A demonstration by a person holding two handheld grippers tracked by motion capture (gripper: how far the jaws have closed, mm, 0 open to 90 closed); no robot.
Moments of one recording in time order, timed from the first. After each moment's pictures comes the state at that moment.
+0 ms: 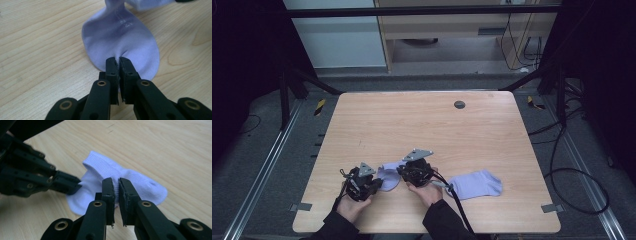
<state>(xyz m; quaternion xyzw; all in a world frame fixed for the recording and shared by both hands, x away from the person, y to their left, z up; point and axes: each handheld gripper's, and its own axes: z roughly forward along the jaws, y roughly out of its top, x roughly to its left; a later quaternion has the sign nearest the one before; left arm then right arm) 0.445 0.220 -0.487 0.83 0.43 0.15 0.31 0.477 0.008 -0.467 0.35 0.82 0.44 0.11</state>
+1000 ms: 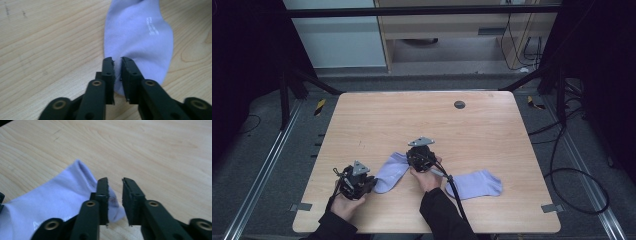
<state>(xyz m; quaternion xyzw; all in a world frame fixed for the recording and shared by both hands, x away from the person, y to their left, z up) 0.447 0.236 -0.481 0.82 0.44 0.18 0.31 0.519 0.005 -0.474 0.44 0.78 0.40 0.19</state>
